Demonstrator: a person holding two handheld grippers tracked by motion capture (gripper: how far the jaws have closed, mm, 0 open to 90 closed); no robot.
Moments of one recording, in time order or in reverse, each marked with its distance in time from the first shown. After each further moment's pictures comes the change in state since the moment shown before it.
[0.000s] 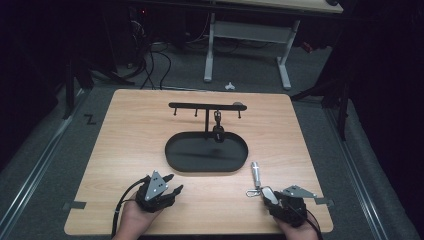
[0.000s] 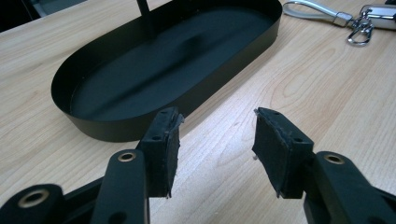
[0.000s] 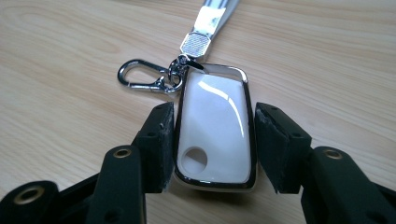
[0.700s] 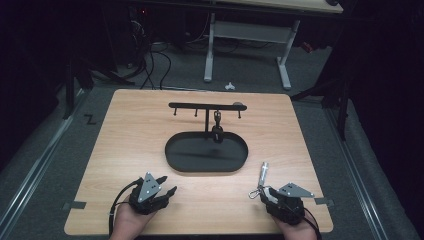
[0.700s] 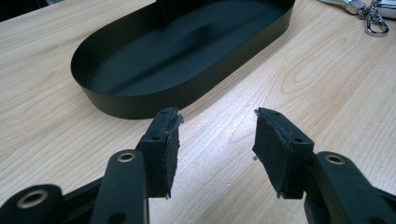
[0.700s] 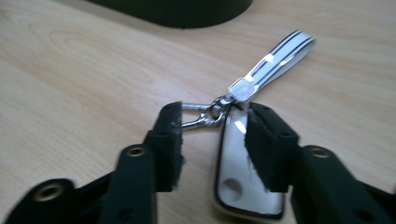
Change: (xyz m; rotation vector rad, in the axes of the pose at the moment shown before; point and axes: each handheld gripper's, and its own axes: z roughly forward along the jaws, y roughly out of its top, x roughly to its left) left arm 0.006 -0.011 -0.012 0.019 0.025 -0.026; right arm 0.017 0.016 -0.009 -0.052 0.036 -0.092
